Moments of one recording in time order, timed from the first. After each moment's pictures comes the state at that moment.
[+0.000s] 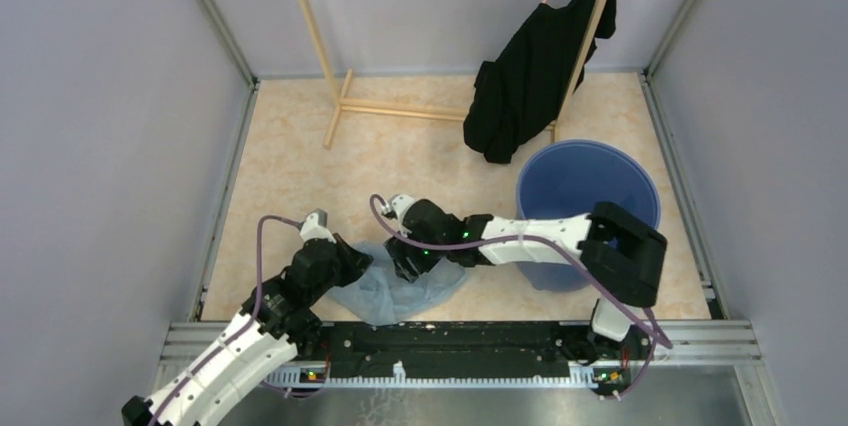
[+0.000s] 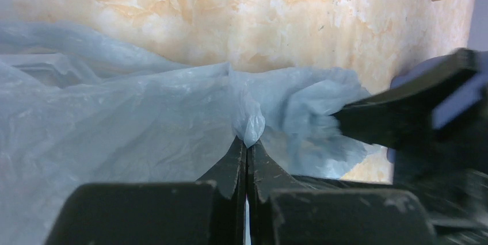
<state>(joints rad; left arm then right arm) -0.66 0.35 0.26 -0.53 -0.17 -1.00 1.15 1.77 1.04 -0.08 -0.05 0.34</state>
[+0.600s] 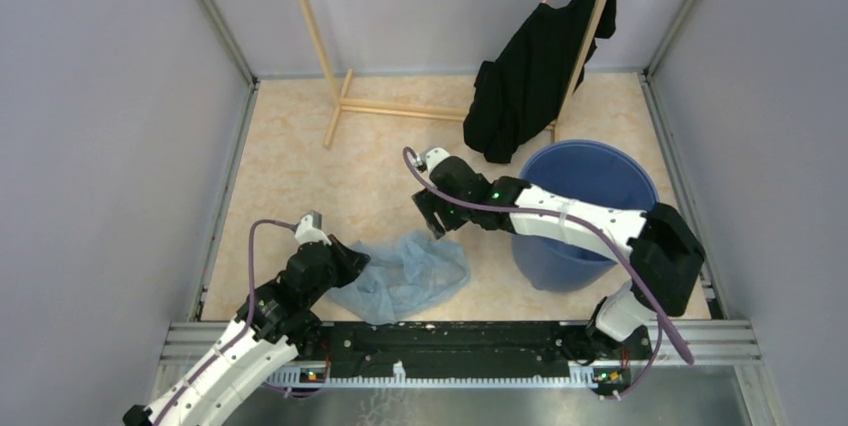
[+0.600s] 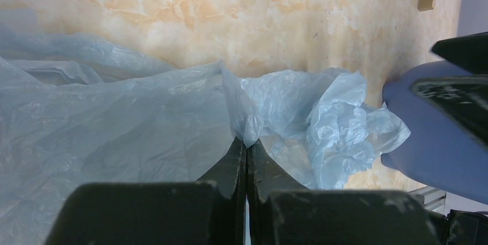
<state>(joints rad) -0.66 0.26 0.26 -0.58 -0.20 -1.00 0.99 1.54 1.17 -0.43 0.16 0.24</state>
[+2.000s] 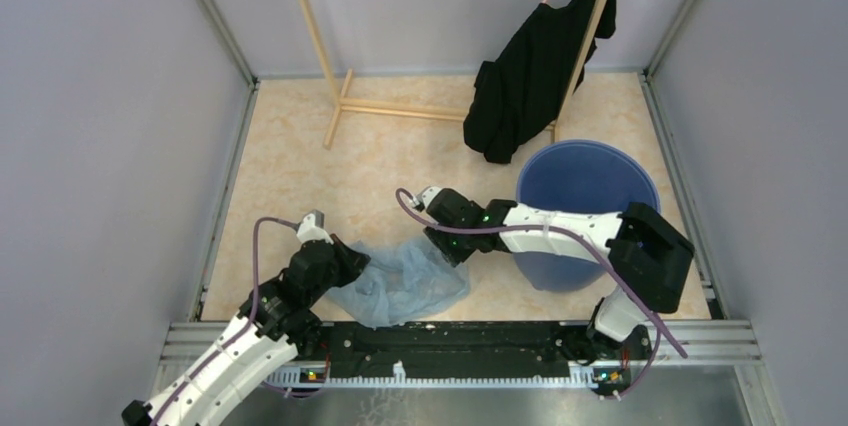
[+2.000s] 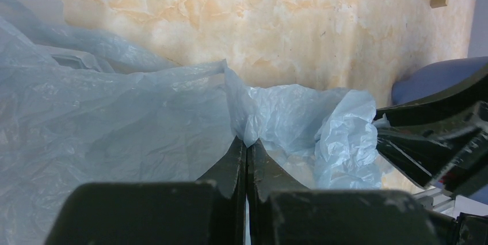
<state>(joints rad) -0.66 0.30 0.26 -0.57 -0.20 -0.99 1.05 1.60 1.02 -0.46 0.07 0.22</state>
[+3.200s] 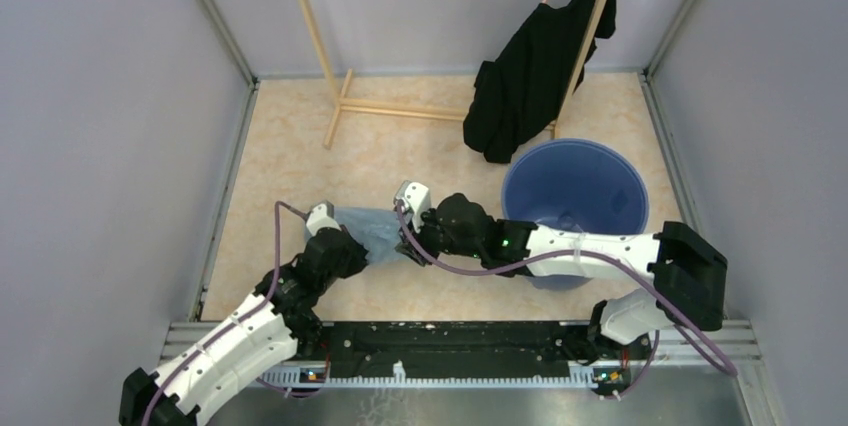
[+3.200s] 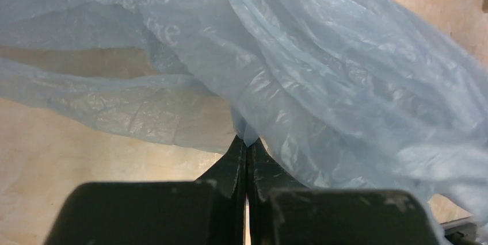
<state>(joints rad) -0.66 0.56 0.29 -0.43 -0.26 -0.94 1.17 1.43 0.90 0.11 0.01 0.08</state>
